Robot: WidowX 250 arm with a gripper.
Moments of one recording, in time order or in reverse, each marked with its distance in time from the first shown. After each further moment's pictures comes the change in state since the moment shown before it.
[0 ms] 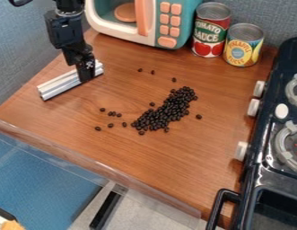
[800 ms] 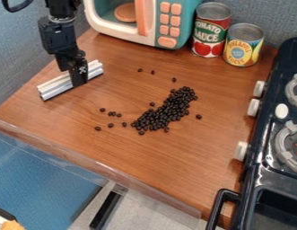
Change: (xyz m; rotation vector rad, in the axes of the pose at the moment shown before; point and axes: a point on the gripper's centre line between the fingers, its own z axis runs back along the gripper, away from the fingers) arm 0.011 -0.007 -0.008 0.018 -0.020 0.026
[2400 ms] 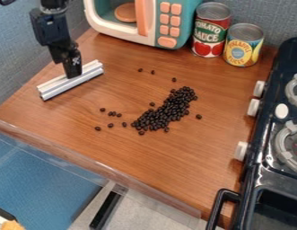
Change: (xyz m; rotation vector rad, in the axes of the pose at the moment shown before) arm 0.006 -0.013 -0.001 0.002 0.006 0.015
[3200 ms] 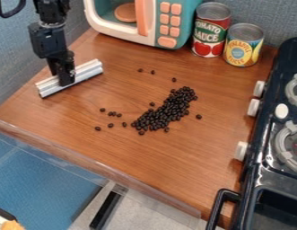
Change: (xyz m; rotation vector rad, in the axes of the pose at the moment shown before) arm 0.005 -0.006 -0.016 0.007 -0.025 0.053
